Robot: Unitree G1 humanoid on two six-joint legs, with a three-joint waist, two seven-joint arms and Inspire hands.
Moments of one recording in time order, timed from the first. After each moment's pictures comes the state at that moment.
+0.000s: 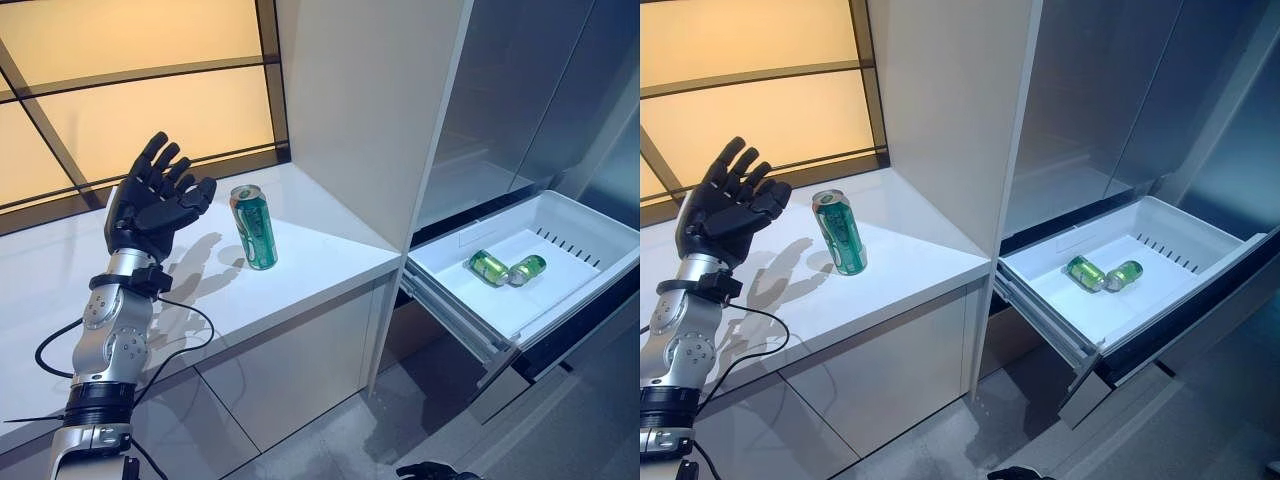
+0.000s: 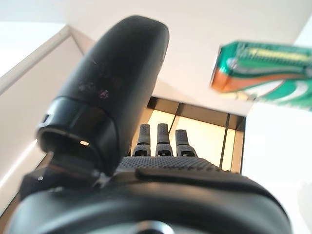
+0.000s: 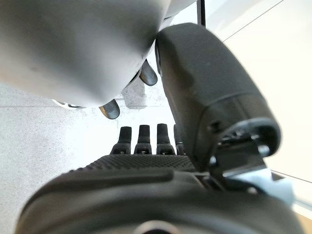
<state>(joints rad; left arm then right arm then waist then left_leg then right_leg) -0.32 0.61 0.15 0.20 -0.85 -0.03 -0.13 -0.05 -0.24 0.40 1.20 -0.04 0.05 0.24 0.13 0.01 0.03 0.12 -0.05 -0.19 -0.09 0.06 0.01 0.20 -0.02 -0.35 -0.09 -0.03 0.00</state>
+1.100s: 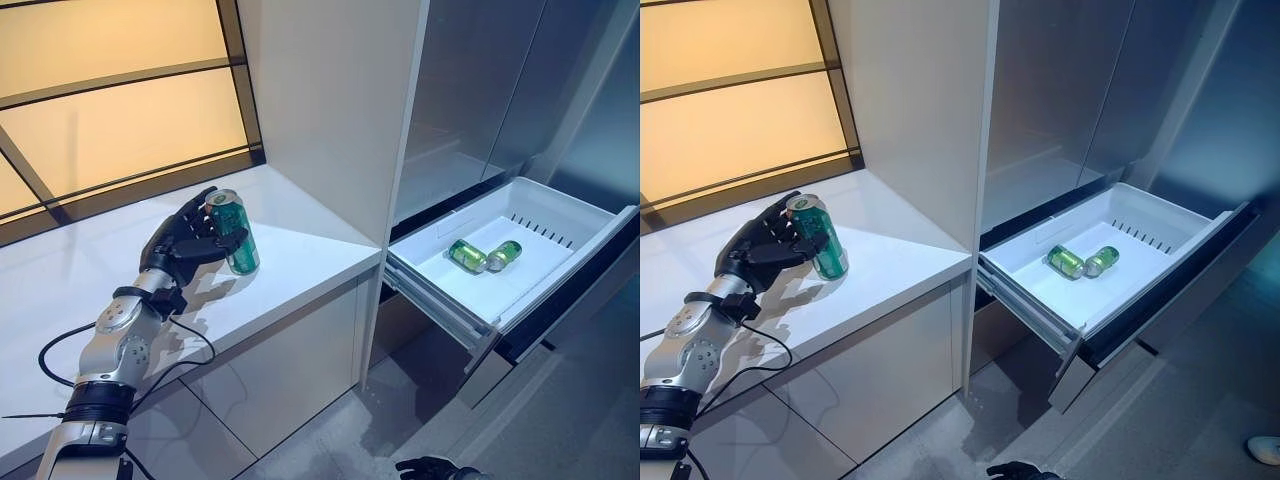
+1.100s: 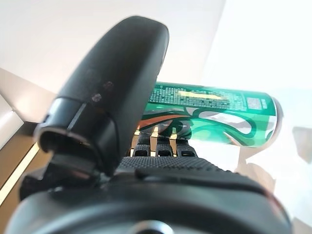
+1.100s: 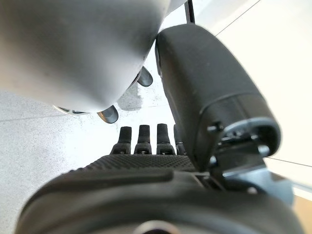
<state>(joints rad) -0.32 0.66 0.04 0.35 -0.76 0.05 -0.23 -0.06 -0.24 0.38 1.17 -0.06 0.06 0.26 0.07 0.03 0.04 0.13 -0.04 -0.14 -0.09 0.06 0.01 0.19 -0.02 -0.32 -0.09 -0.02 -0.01</state>
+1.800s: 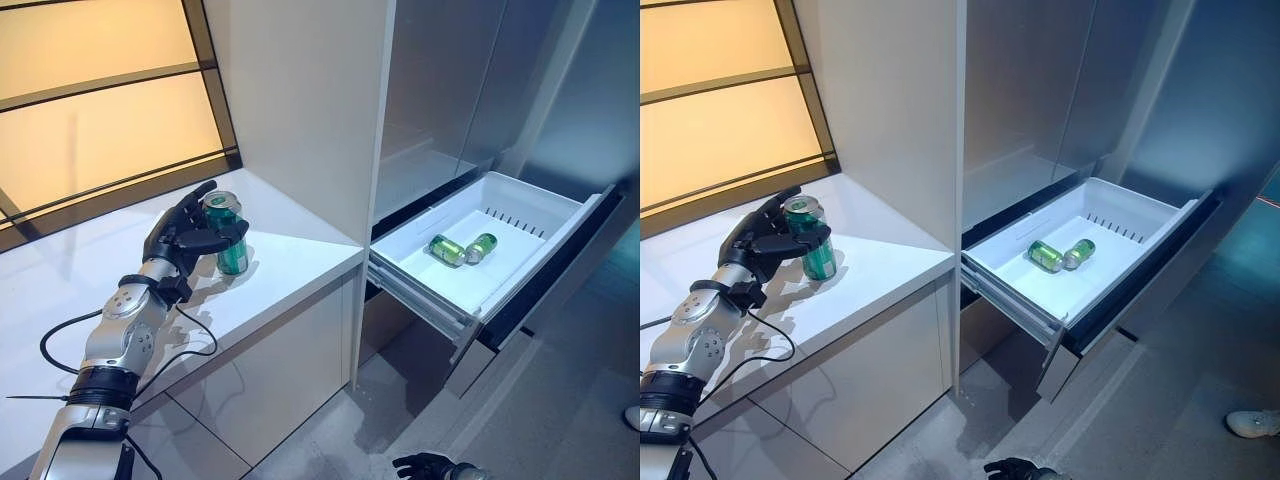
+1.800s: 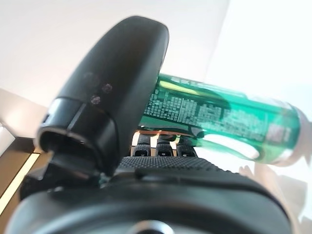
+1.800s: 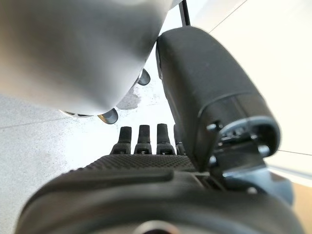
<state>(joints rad) -0.40 0.68 -0.03 0.39 -0.76 0.04 -0.12 -0.06 -0.24 0.38 1.12 -0.06 0.10 0.27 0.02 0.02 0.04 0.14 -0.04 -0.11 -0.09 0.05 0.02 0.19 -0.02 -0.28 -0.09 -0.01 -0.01</state>
